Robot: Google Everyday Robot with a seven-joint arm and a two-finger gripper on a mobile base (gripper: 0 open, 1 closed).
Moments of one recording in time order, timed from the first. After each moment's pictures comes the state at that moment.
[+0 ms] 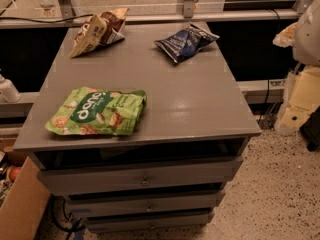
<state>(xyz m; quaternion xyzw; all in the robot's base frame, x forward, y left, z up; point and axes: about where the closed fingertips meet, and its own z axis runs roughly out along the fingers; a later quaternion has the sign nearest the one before) 0.438 -0.217 0.976 -0.60 0.78 -0.03 0.16</state>
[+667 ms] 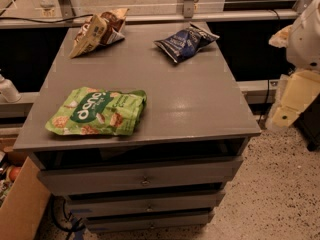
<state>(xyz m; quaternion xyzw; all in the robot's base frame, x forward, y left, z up) 0.451 -0.214 0.967 -0.60 0.78 -0.03 0.18</state>
